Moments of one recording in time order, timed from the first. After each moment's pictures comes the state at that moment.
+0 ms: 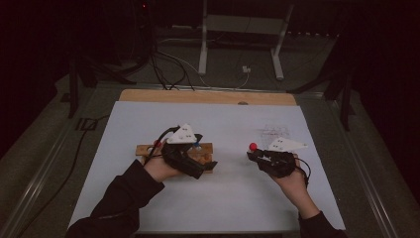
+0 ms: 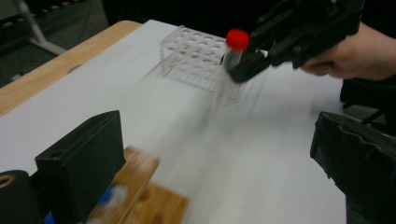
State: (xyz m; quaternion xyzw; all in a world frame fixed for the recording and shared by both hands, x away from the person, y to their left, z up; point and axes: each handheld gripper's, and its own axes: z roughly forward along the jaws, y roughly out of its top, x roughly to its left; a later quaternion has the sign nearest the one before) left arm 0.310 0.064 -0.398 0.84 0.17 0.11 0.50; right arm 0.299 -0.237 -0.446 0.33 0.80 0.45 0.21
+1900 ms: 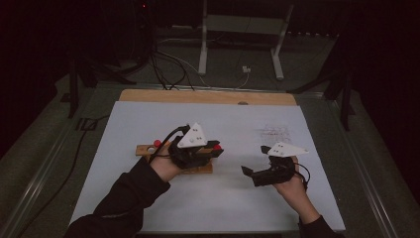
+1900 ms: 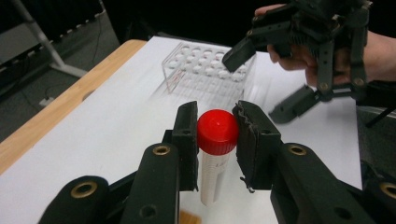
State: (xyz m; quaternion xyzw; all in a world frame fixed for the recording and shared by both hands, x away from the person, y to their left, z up) left arm 0.294 0.062 -0.377 0.85 0.14 0.17 0.48; right arm 0.287 -0.235 -0.449 0.33 0.79 0.47 0.20
